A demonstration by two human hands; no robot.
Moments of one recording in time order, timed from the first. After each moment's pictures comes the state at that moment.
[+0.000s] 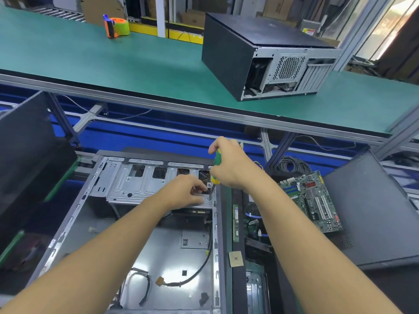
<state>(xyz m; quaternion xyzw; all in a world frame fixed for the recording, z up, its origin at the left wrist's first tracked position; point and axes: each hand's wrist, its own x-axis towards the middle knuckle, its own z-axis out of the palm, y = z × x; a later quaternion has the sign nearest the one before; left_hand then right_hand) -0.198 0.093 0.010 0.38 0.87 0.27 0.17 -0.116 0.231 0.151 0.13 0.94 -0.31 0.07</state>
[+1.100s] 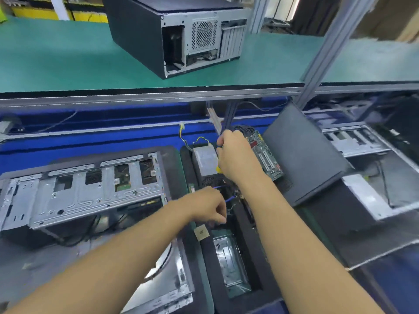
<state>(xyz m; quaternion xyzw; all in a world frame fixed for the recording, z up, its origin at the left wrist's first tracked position) -0.078 0.222 0.021 0.59 0.72 0.11 0.35 -0.025 0.315 0.121 0.29 0.94 -0.15 -0.09</state>
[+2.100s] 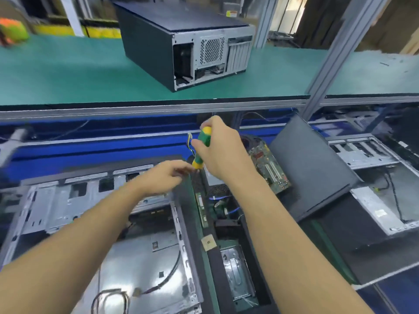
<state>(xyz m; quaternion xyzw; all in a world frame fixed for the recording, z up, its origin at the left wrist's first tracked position) -0.175 0.163 0.070 0.46 0.78 0.33 0.28 -0.043 0.273 0.170 0.22 0.90 -0.31 -0.20</state>
